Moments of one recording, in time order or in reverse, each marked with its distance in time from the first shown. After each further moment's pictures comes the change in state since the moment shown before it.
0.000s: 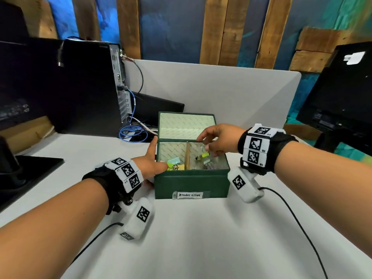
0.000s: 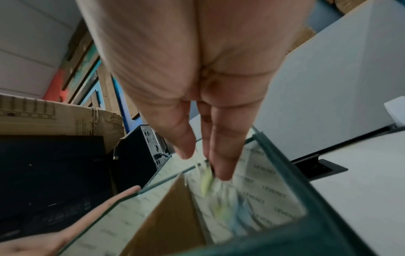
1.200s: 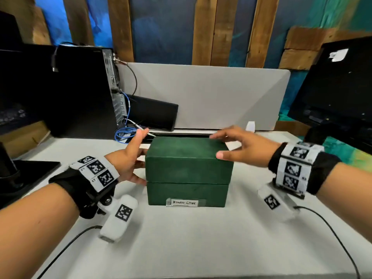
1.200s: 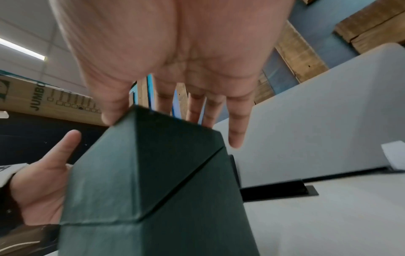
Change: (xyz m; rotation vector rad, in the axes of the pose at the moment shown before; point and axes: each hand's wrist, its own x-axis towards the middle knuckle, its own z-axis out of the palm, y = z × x) left_hand -0.048 0.019 -0.015 -0.432 -0.017 0.044; right_hand -0.073 0.036 -0.019 -0.072 0.127 -0.220
